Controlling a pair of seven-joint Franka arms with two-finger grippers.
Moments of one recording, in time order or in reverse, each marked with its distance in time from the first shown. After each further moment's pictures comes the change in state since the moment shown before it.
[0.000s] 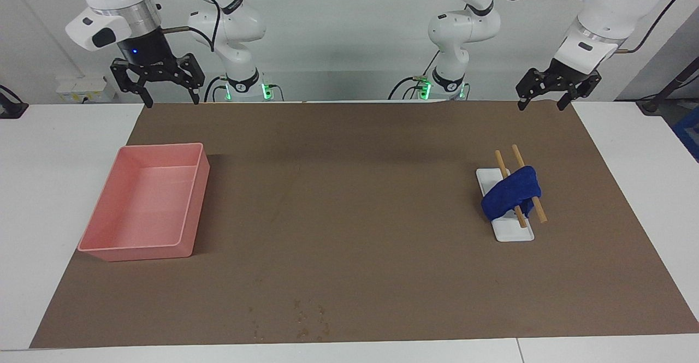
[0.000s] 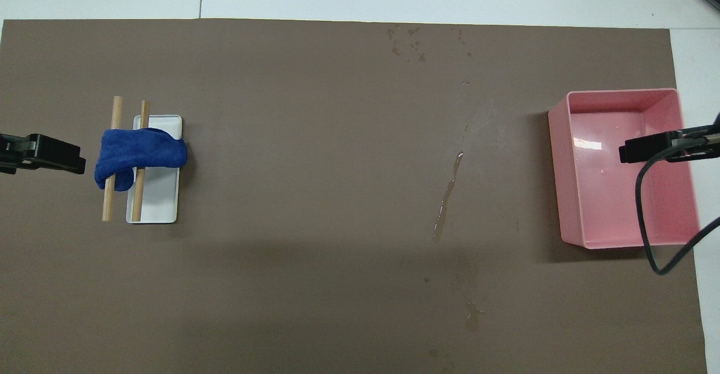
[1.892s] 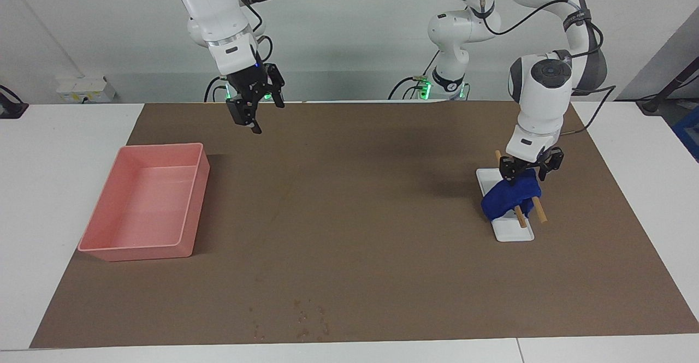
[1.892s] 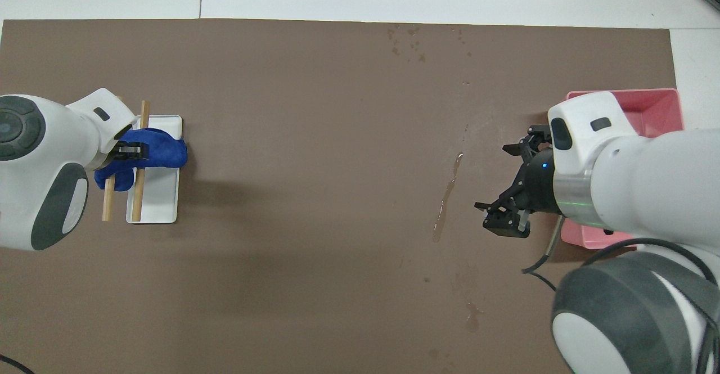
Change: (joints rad) left arm -0.033 0.092 -0.001 -0.478 0.376 0.712 -0.224; right arm 0.259 -0.111 0.024 -0.412 0.191 0.462 -0.812
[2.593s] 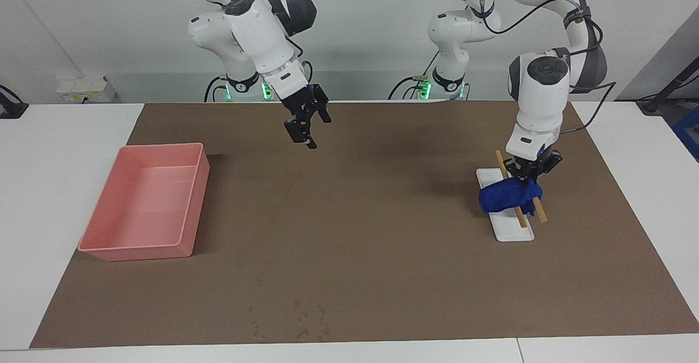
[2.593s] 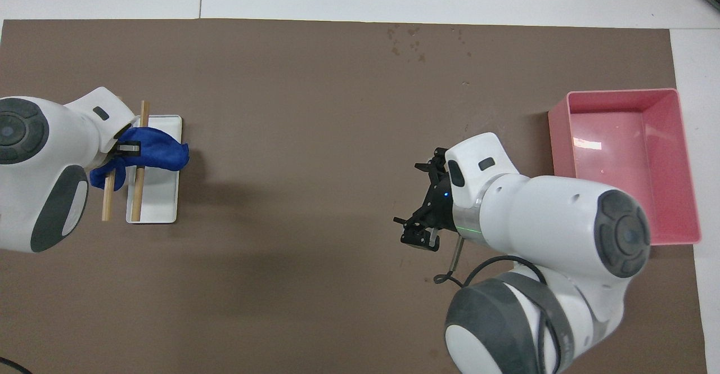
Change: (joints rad) left arm 0.000 -0.009 -0.004 0.002 0.017 0.004 -0.032; right arm 0.171 0.067 0.004 -0.177 0.179 0.359 -0.073
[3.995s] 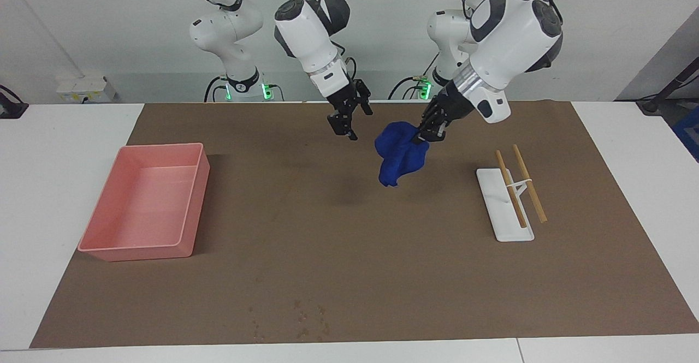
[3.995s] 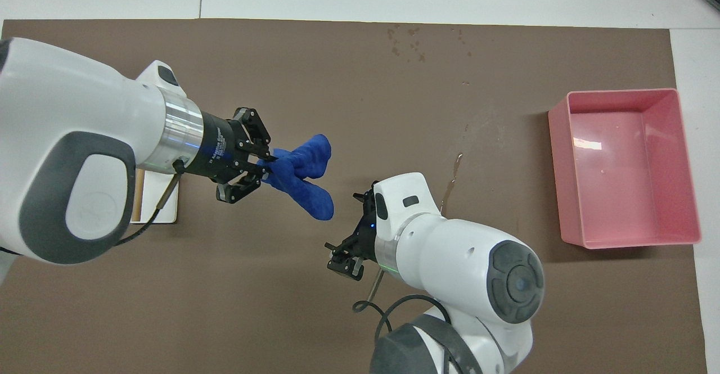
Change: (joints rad) left arm -0.238 -0.021 -0.066 0.273 -0.869 -0.347 -1.301; right arm 0.174 0.051 0.001 0.001 0.060 0.141 0.268
